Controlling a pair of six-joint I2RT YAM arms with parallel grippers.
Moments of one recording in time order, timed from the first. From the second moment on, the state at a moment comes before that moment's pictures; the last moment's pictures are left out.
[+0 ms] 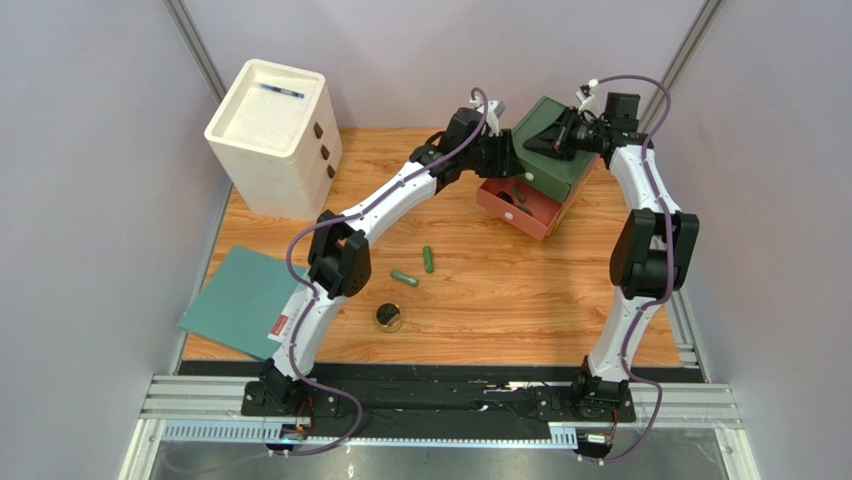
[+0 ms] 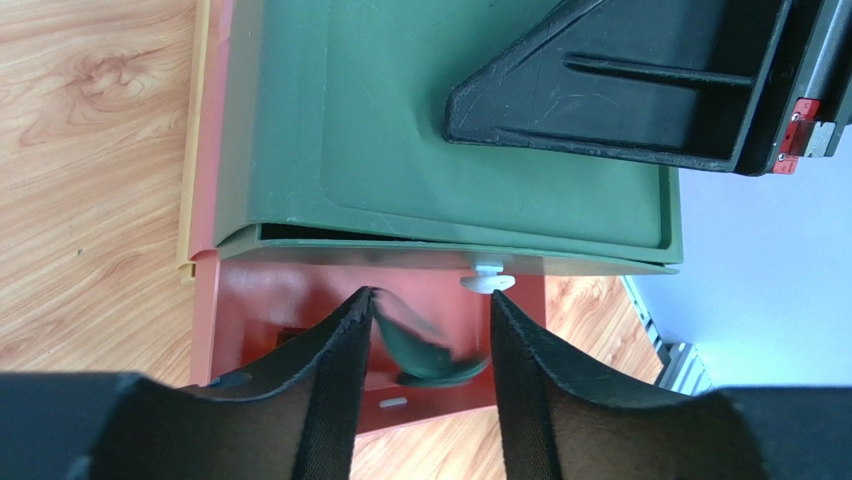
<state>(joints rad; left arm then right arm) -0.72 2.37 2.32 -0.35 0.28 -0.57 -0.10 2.05 1.79 -0.41 -0.92 0.54</state>
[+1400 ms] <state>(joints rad) -0.73 1.63 1.23 -1.03 0.15 -0.19 -0.10 2.05 1.79 -0.41 -0.92 0.54</state>
